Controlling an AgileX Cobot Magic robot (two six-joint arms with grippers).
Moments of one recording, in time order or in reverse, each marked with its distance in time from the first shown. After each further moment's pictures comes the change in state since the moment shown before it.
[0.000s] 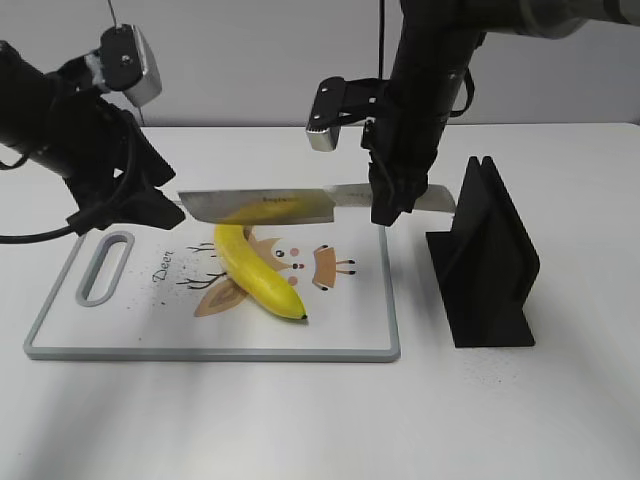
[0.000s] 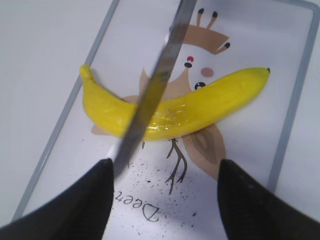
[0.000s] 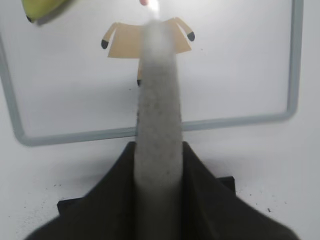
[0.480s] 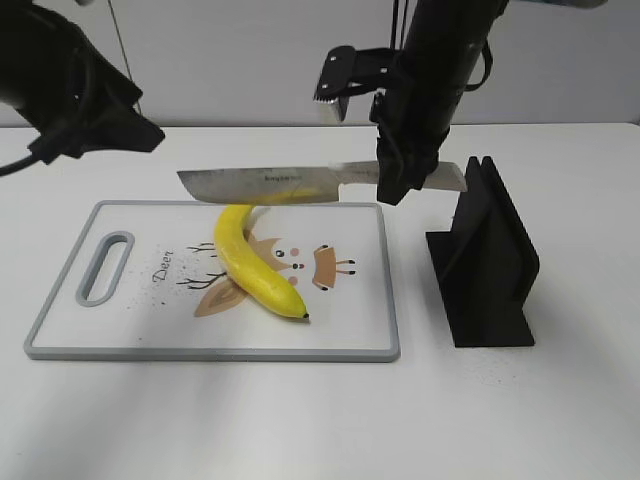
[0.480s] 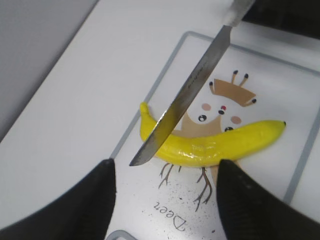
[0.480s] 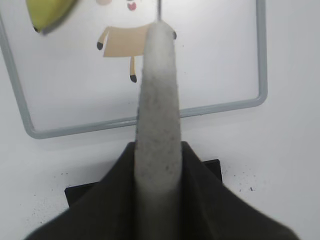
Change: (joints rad) left arm 0.002 -0.206 0.002 0.010 -0.043 -0.160; right arm -0.003 -0.060 -0.001 0.003 0.016 0.026
